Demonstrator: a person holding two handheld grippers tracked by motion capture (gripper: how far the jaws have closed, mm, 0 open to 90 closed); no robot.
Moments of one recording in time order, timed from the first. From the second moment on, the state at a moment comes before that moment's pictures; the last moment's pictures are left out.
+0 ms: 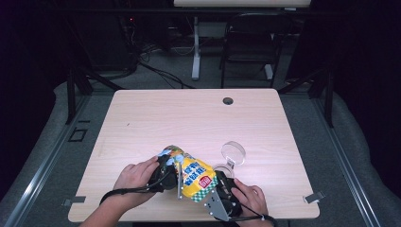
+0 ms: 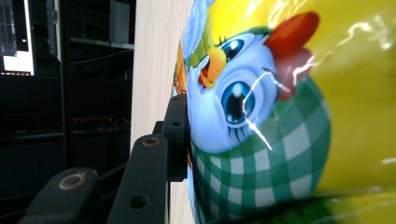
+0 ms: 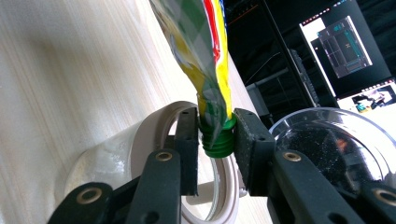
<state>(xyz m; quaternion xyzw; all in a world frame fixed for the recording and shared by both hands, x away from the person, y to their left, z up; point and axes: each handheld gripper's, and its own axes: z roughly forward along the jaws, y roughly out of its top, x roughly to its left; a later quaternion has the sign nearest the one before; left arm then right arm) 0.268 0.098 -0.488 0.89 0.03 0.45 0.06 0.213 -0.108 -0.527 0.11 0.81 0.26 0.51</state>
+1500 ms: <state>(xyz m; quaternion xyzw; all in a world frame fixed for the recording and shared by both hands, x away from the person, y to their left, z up) 0.264 0.081 -0.473 0.85 -0.04 0.52 0.00 0.208 -0.105 -0.539 0.16 0.77 0.28 0.55</state>
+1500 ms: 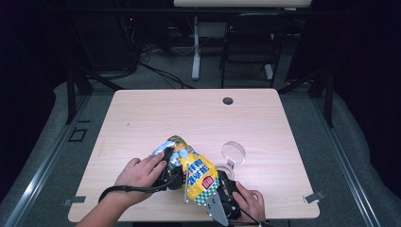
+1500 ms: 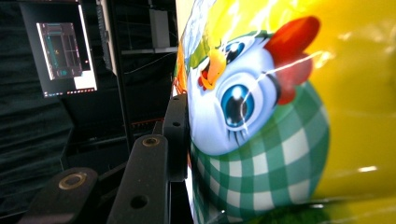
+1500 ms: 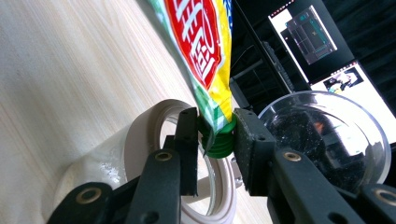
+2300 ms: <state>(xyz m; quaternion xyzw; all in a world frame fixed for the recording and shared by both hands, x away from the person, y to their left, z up) 0.268 0.067 -0.459 0.85 -0.08 0.52 -0.04 0.211 -0.111 -0.537 0.19 0.77 0.30 0.52</state>
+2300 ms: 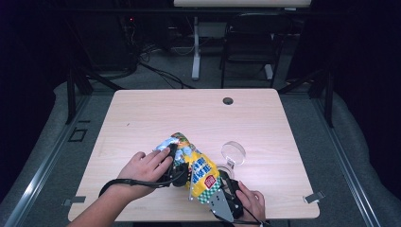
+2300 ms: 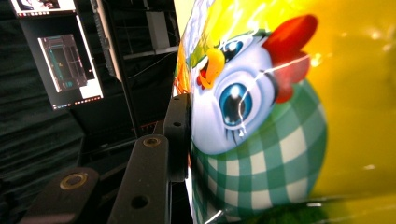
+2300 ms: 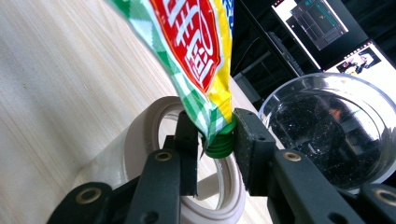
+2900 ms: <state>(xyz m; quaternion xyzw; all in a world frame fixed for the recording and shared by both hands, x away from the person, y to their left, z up) 0.262 0.063 -0.456 0.83 -0.10 0.55 -0.06 0.210 -0.111 -0.538 0.20 0.77 0.30 0.52</state>
